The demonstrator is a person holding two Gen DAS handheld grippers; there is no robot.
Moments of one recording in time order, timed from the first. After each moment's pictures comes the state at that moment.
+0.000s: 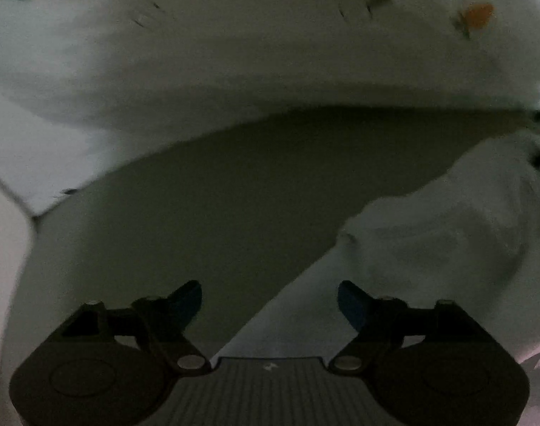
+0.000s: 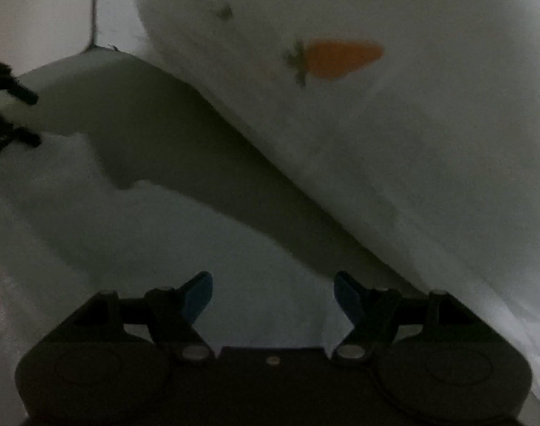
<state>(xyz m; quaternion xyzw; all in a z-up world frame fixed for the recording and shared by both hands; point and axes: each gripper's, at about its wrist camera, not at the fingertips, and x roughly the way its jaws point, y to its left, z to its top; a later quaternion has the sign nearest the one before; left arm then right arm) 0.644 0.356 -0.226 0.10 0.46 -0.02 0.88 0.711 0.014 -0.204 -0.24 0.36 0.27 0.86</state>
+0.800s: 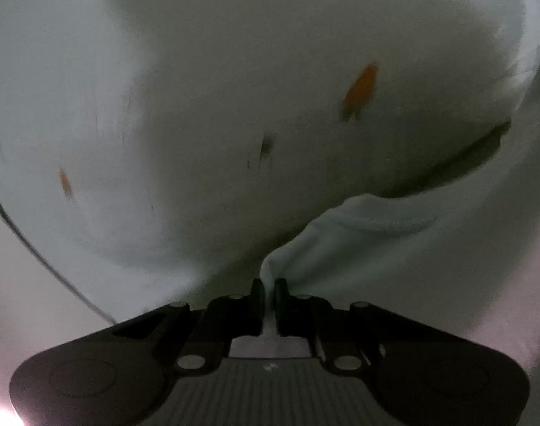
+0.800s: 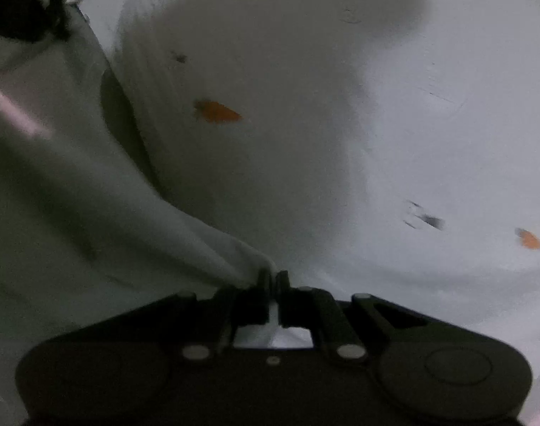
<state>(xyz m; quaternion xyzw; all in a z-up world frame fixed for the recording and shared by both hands) 0.574 0.136 -0.182 0.30 0.23 0.13 0.92 0.547 -0.057 -0.179 -0.46 0.09 0.06 0.88</state>
